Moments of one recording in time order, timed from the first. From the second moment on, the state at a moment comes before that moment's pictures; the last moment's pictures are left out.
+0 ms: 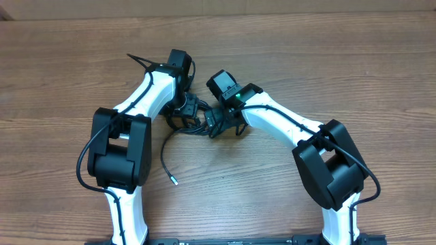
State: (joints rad) left arm -0.25 2.13 1.52 -0.88 -0.01 -0.10; right arm 0.64 2.07 1.49 -0.72 0.06 0.28
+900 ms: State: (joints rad) left arm -0.29 2.13 1.52 -0.89 0.02 -0.10; right arm 0.56 2.04 1.41 -0.91 0.25 0.32
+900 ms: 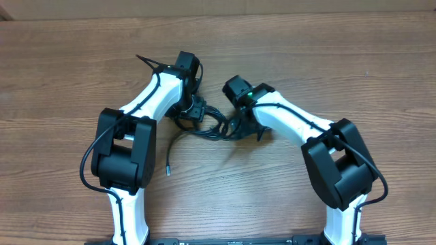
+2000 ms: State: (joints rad) left arm -0.28 2.13 1.52 -0.88 -0.07 -0.14; right arm 0.43 2.08 1.35 -1.12 0.83 0.39
